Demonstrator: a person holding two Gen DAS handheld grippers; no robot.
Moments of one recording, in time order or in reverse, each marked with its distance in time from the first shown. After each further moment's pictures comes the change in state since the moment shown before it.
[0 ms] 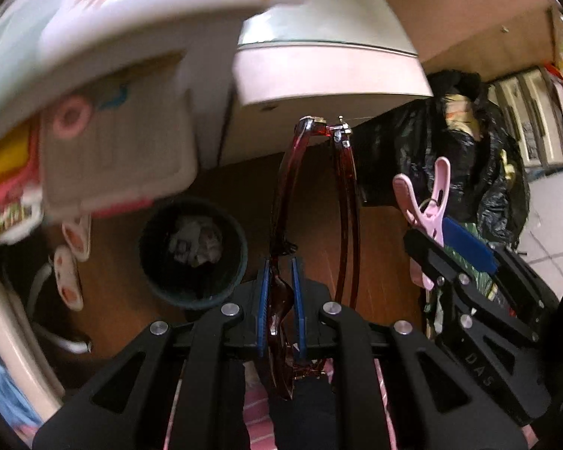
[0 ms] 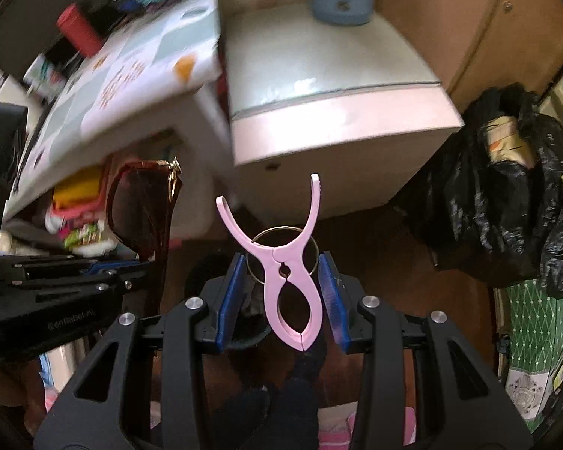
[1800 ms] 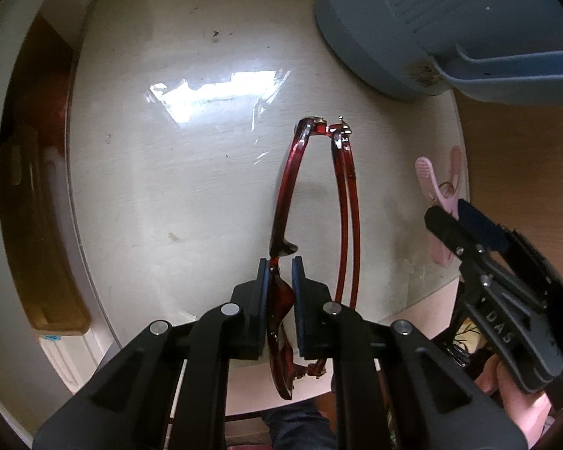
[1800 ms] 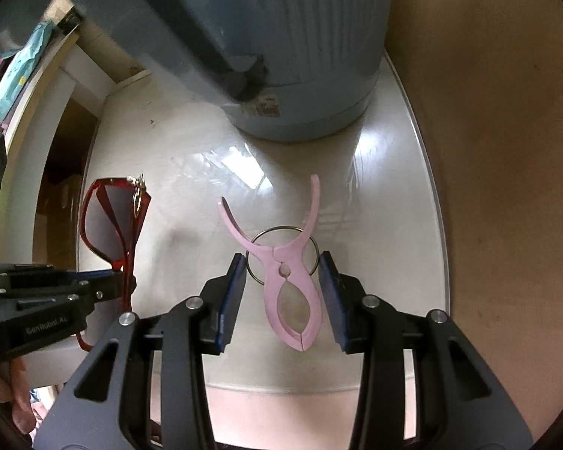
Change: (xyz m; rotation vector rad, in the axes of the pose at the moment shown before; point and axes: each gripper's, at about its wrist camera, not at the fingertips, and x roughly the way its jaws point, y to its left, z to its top) left arm 0.107 -0.067 0.385 -0.128 0.033 0.059; right arm 0.173 -0.217 0.363 -0.073 0.055 0.049
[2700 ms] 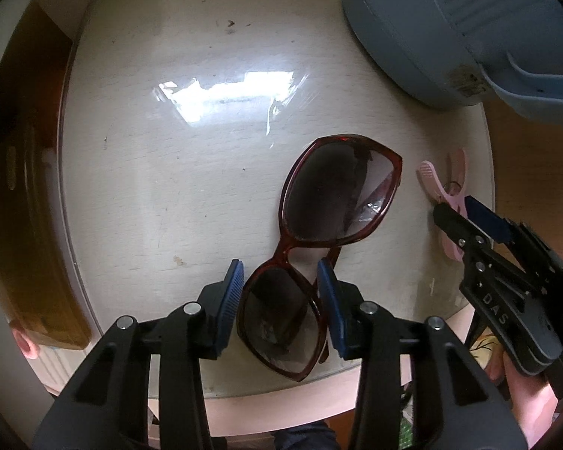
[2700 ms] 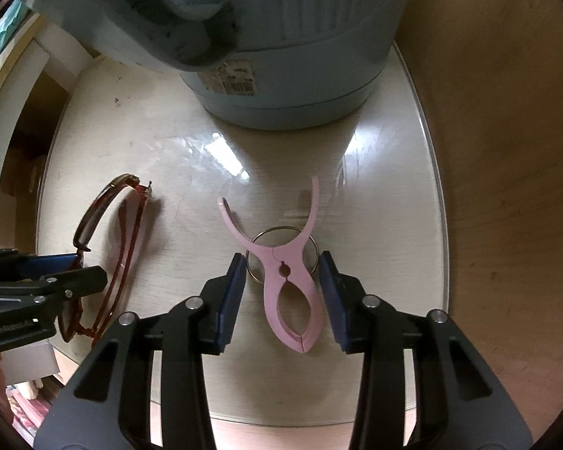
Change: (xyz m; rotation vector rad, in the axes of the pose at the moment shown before) left arm 0.023 0.009 0.017 -0.027 -0.004 0.045; right arm 0.044 0.024 0.016 -0.080 0.034 -0.062
